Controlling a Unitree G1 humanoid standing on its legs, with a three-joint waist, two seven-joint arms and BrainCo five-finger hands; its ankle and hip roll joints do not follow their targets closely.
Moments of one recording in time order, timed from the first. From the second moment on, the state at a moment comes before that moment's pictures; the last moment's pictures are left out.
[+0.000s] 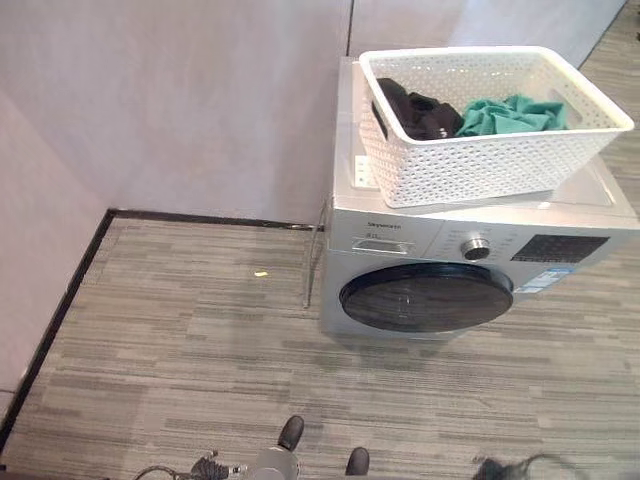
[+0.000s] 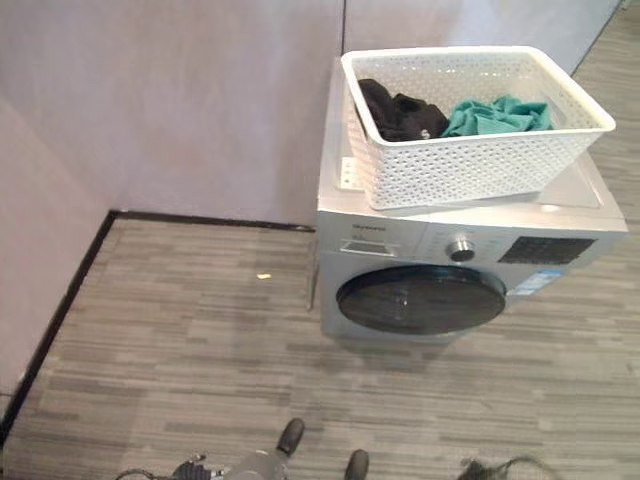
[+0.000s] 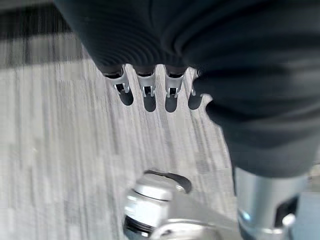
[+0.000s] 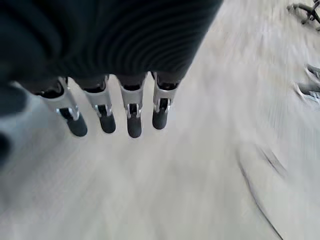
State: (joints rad) left arm -0.01 0.23 -0.22 1.38 -0.07 -0.09 0.06; right arm -0.13 -0.54 0.32 1.27 -0.25 -0.01 -0.07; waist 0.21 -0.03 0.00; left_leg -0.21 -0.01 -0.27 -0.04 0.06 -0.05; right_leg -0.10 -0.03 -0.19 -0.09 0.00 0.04
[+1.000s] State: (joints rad) left arm 0.03 0.22 -0.25 1.31 0.01 -0.14 0.10; right arm -0.27 -0.41 0.38 1.13 -0.13 -0.08 -0.10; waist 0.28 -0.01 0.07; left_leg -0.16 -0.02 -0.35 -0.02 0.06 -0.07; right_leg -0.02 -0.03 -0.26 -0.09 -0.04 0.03
